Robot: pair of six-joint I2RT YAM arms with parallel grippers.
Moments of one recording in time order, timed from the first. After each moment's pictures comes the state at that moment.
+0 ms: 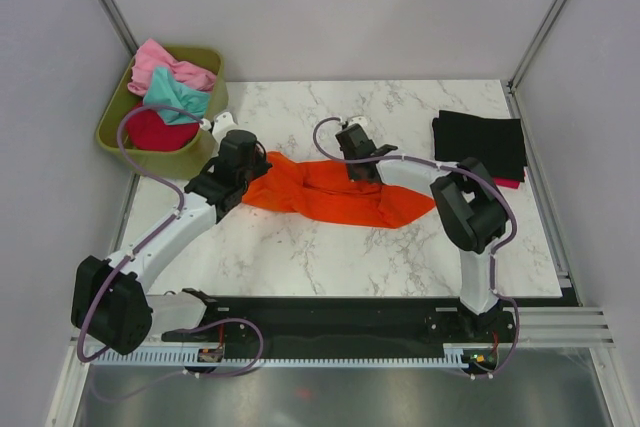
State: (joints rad) left arm -0.46 1.24 0.91 -0.21 -0.38 -0.75; right arm 0.62 1.99 1.34 -0.24 0.34 0.29
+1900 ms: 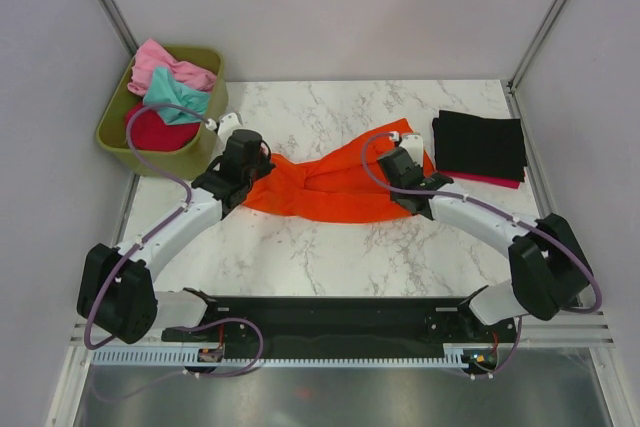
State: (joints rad) left arm -0.46 1.30 0.91 -0.18 -0.38 -0.75; right arm 0.60 1.48 0.92 -0.39 0.53 0.46
